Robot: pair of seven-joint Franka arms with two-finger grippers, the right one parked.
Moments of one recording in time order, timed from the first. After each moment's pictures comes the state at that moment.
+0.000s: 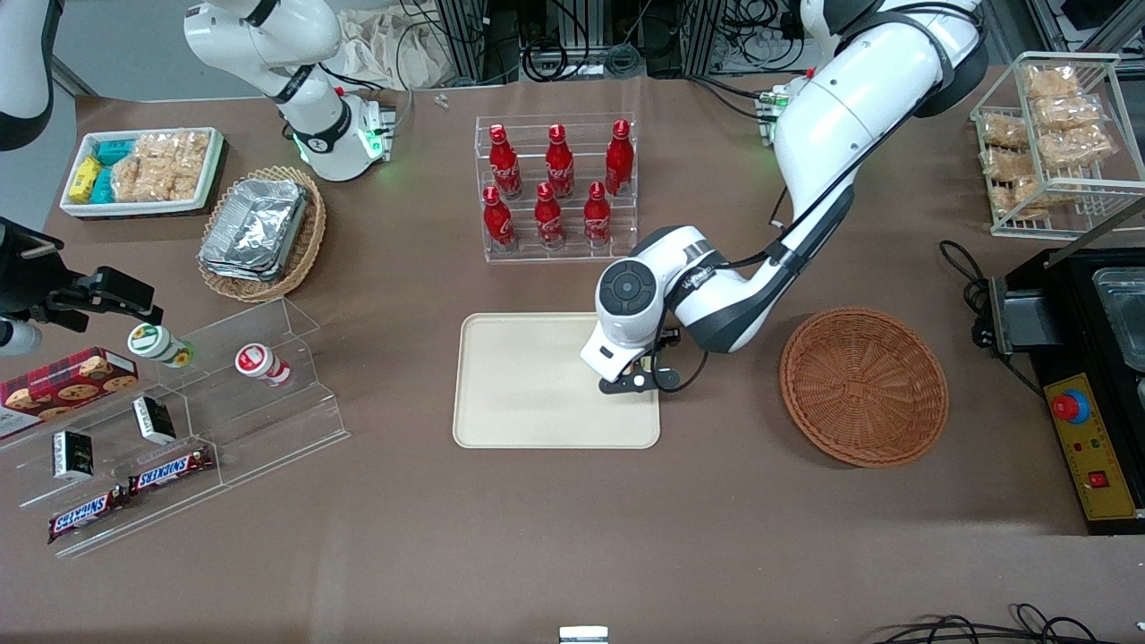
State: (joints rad) arm -0.20 0.78 -0.63 -1.50 0.49 2.02 -1.03
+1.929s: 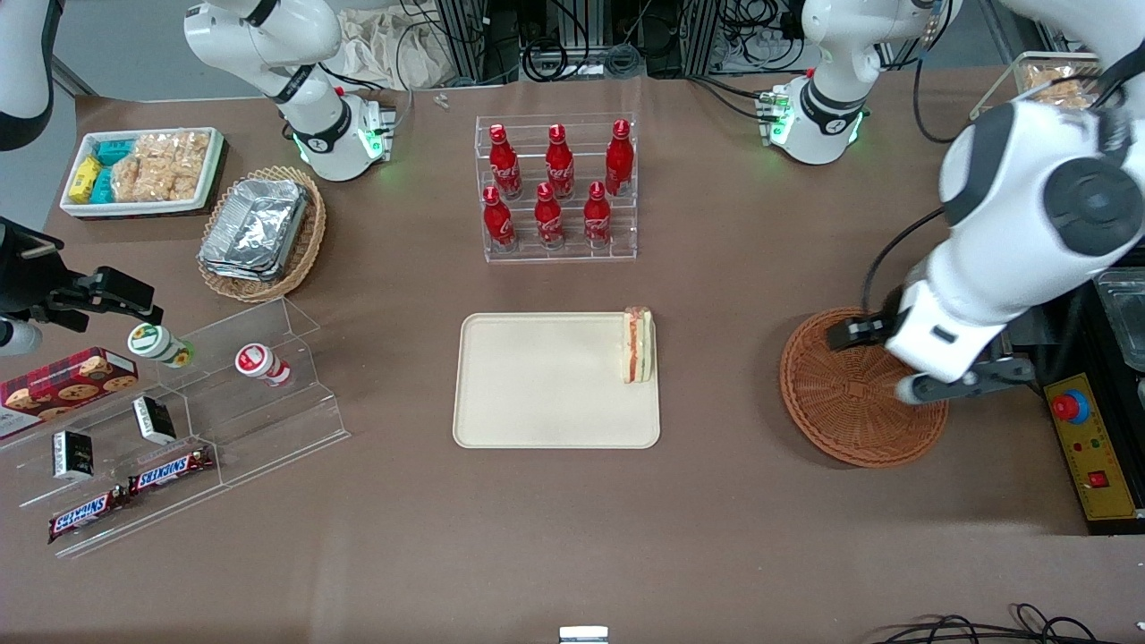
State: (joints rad) arm 0.08 0.21 -0.32 -1.56 0.07 1.73 -0.36
